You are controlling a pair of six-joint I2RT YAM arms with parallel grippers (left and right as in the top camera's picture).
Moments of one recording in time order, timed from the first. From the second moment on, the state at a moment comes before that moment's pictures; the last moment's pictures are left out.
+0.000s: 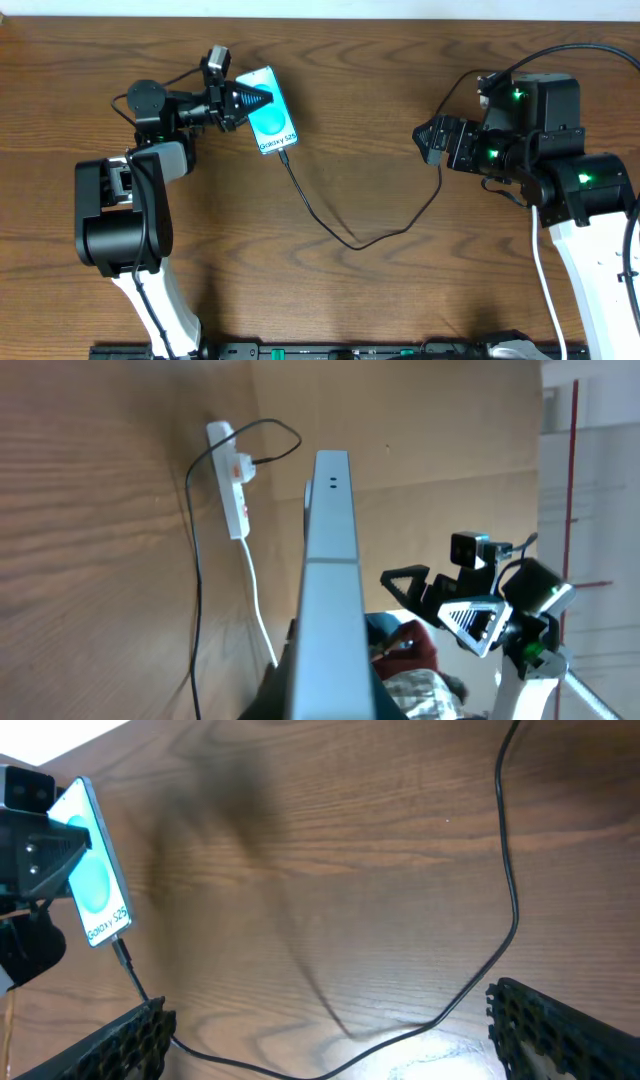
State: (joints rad) left arm 0.11 2.09 1.08 1.25 1.52 -1.67; right arm 0.17 1.27 1.38 -0.99 -0.30 0.40
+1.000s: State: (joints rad) left arm 0.11 2.09 1.13 0.36 1.11 -1.33; right arm 0.19 1.27 1.38 -0.97 -0.29 0.40
